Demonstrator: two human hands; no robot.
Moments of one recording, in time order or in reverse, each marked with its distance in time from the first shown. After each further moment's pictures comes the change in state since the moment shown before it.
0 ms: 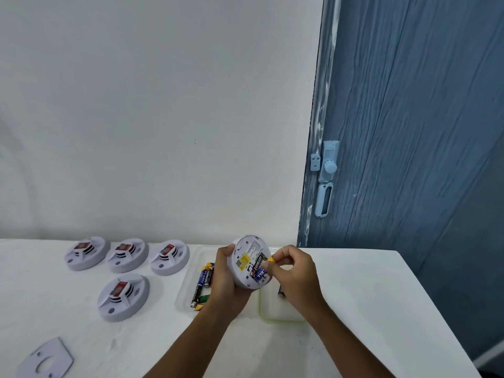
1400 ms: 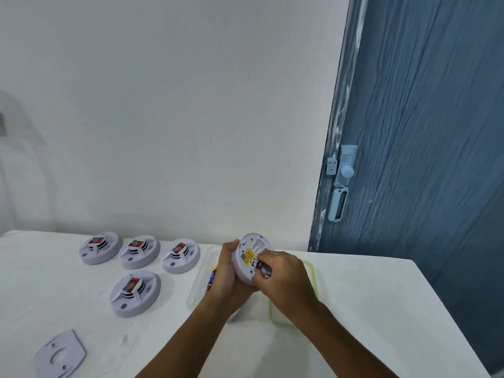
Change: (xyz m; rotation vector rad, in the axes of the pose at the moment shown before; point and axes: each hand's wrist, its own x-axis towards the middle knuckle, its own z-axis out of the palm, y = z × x) left_hand 0.000 0.024 -0.011 -0.007 -0.060 -0.061; right_hand 0.000 -0.020 0.032 -0.596 -0.126 -0.407
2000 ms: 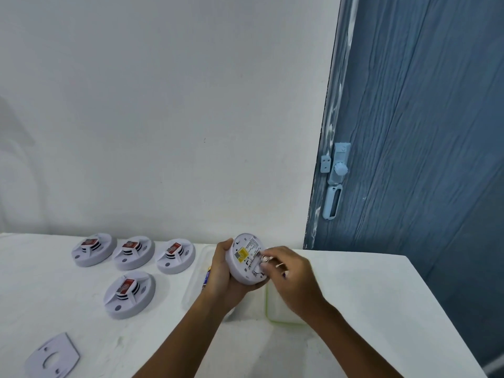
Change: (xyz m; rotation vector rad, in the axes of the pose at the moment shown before) left_hand 0.003 0.000 -0.002 -0.104 0.039 -0.092; right_hand -0.010 0.027 -0.007 0.442 0.090 -0.011
